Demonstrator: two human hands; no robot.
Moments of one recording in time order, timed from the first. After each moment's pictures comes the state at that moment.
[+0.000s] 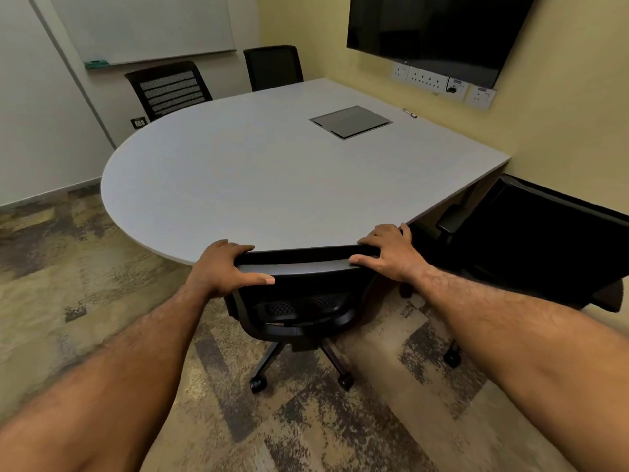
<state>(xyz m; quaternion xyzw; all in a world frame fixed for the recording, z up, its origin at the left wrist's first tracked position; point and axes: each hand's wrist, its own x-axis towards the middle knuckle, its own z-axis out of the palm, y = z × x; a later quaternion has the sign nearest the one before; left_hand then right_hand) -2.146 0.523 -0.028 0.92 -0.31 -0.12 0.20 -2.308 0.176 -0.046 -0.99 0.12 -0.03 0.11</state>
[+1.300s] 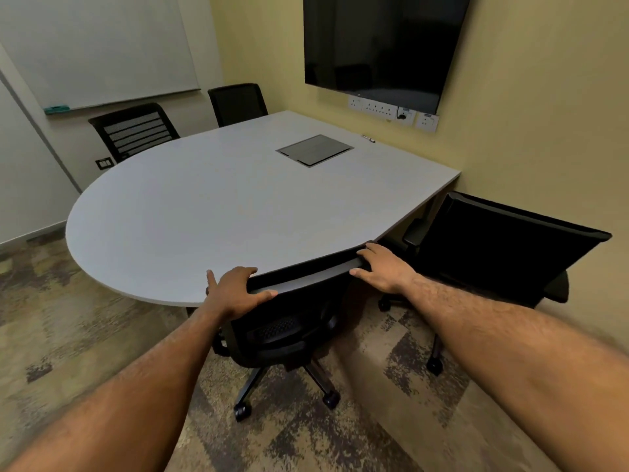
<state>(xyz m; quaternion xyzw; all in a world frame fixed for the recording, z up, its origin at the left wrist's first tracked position) -2.168 0.461 -0.020 0.92 -0.34 -0.12 0.19 -2.346 0.155 -0.010 -0.96 0.22 0.04 0.14</state>
